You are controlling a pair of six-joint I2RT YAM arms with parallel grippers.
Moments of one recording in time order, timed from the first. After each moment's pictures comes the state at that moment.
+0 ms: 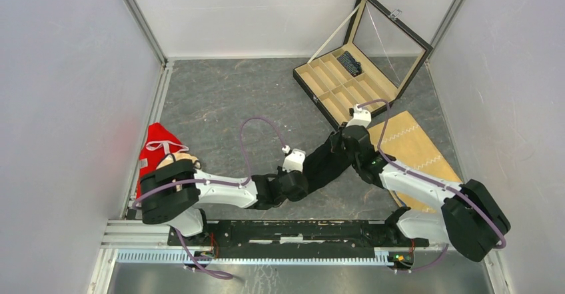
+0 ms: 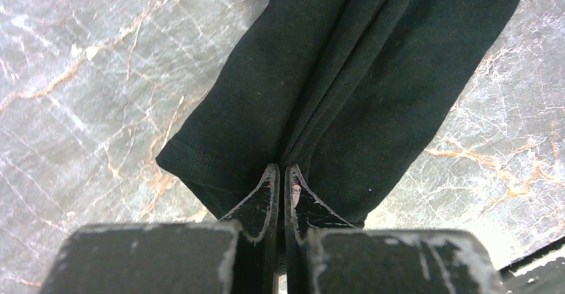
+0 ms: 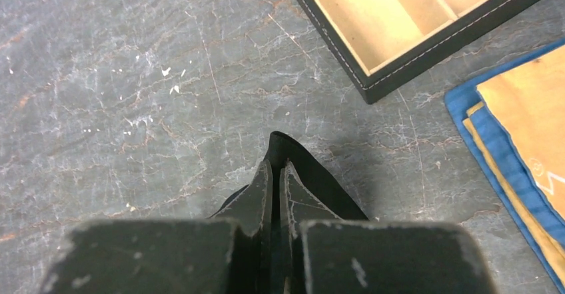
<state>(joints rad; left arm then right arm) -1.26 1.57 0.68 0.00 -0.52 -0.69 0.64 1.19 0.52 0.16 0.39 0.59</state>
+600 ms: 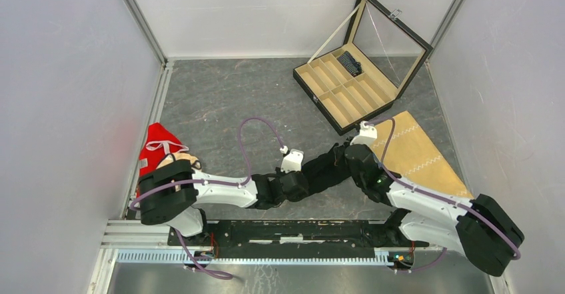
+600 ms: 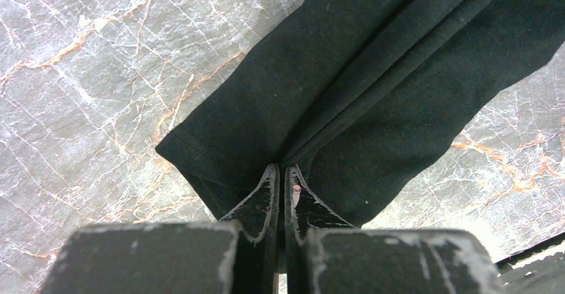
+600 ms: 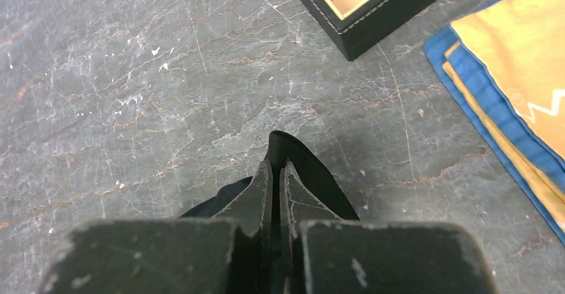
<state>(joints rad) -1.27 1.55 0.69 -0.09 -0.51 -0.78 0.75 1.07 0.37 0.20 0.51 0.66</state>
